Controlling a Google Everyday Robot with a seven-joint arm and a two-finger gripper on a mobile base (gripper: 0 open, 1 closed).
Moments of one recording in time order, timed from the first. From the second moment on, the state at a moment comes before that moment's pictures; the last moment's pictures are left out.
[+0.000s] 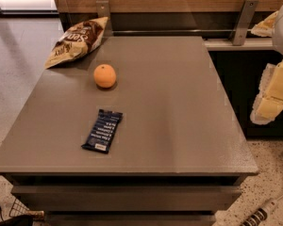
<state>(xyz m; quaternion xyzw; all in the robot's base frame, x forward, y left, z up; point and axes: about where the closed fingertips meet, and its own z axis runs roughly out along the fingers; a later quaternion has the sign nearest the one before) 0.438 -0.211 0.994 -0.60 0.78 -0.06 0.19</state>
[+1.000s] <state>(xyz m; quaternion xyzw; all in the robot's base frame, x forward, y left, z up) 0.460 -0.129 0.952 -0.63 0.72 0.09 0.28</state>
